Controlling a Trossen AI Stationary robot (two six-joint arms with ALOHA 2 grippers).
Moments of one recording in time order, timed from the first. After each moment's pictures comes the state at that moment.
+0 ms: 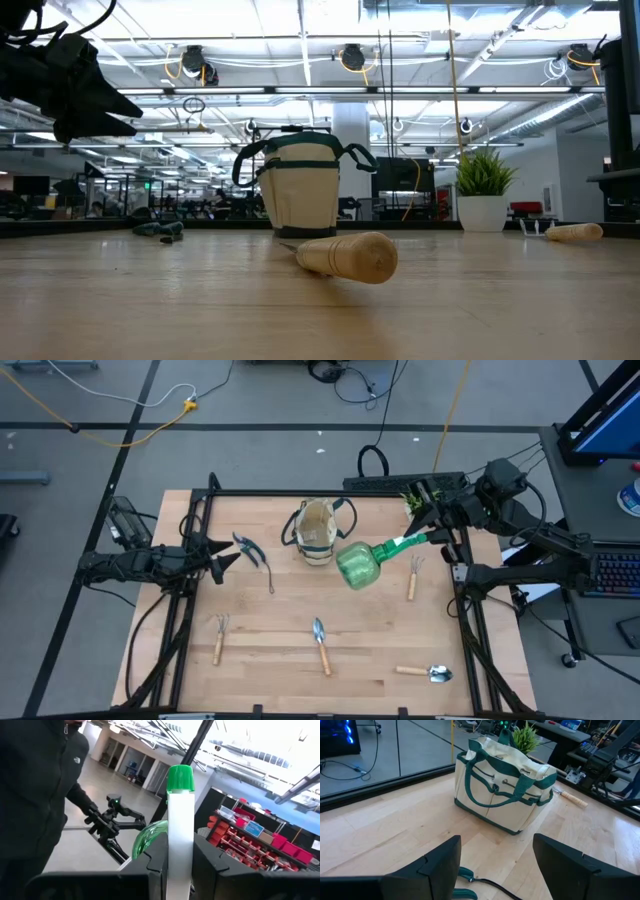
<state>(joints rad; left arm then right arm) -0.08 0.04 0.24 -0.54 -0.54 -0.49 -0.38 0.98 1.17 0.13 -1.02 -0.23</state>
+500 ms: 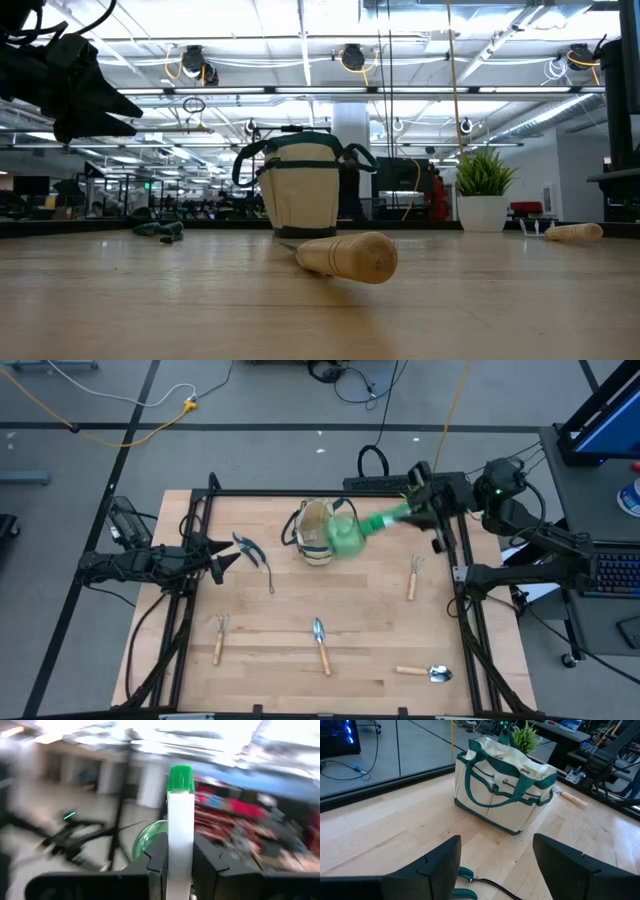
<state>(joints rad) -0.08 0.04 0.24 -0.54 -0.54 -0.49 -0.38 0.99 1.17 0.13 -0.68 0.01</state>
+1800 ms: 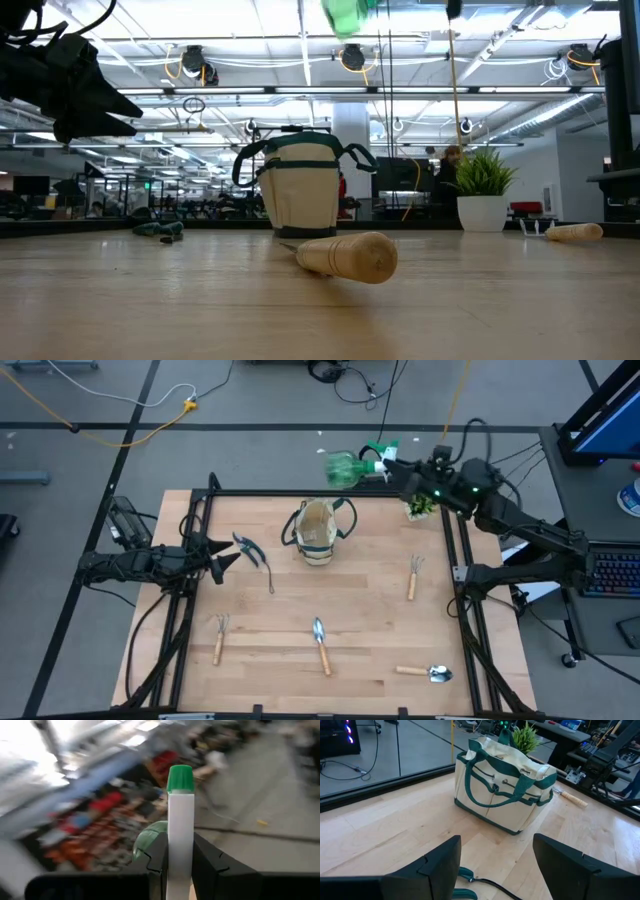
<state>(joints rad) -0.08 0.04 0.24 -0.54 -0.54 -0.49 -0.38 1.03 1.17 -0.07 0.19 0.58</state>
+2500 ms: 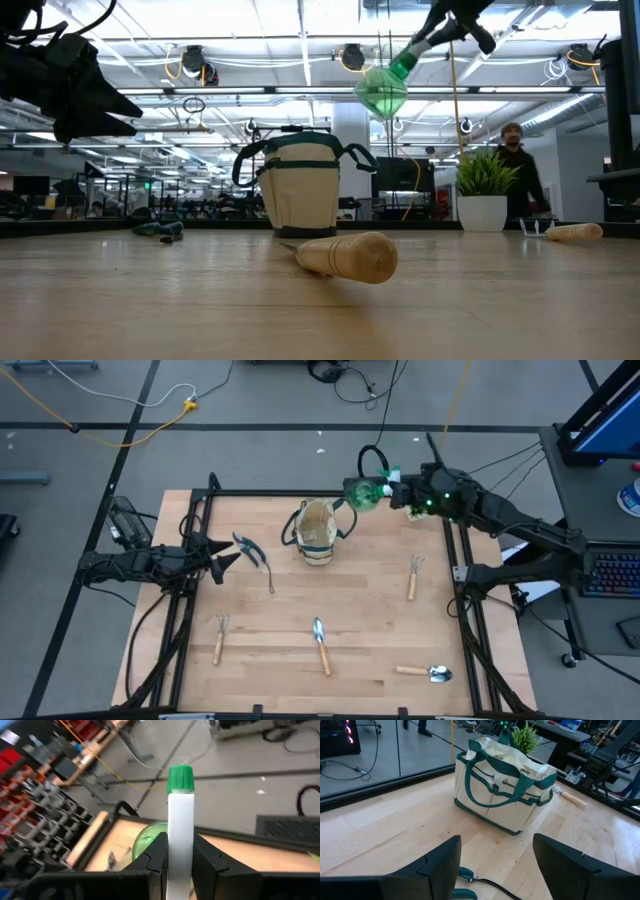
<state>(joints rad) -0.08 0.04 0.24 -0.54 -0.54 -0.49 -0.38 1.05 1.17 -0.53 0.37 0.75</state>
